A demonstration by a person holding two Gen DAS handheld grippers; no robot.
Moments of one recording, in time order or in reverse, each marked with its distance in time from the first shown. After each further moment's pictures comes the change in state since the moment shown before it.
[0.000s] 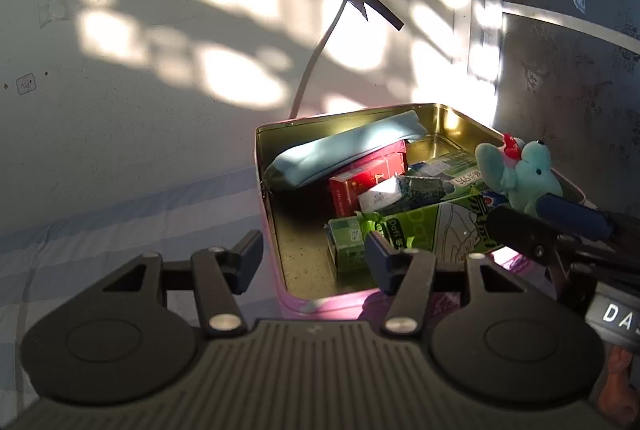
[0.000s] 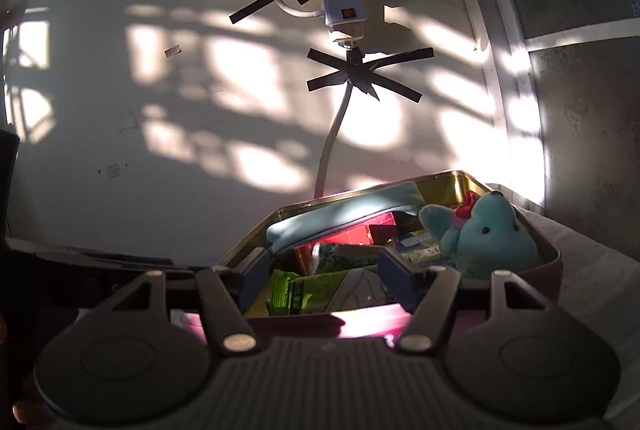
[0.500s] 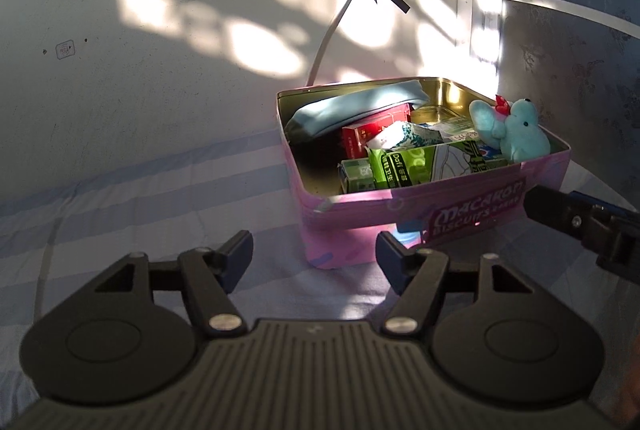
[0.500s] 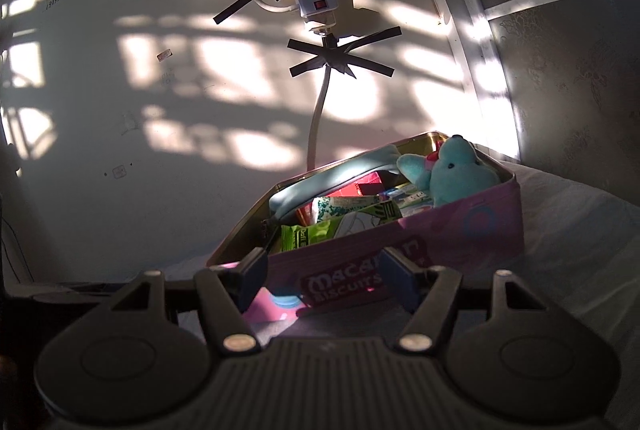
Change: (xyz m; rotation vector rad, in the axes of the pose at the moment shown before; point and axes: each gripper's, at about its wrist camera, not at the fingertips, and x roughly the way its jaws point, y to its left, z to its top) left arm -0.040 0.006 -0.045 -0.017 0.023 0.036; right arm -0.053 0.001 -0.028 0.119 0.042 -0.033
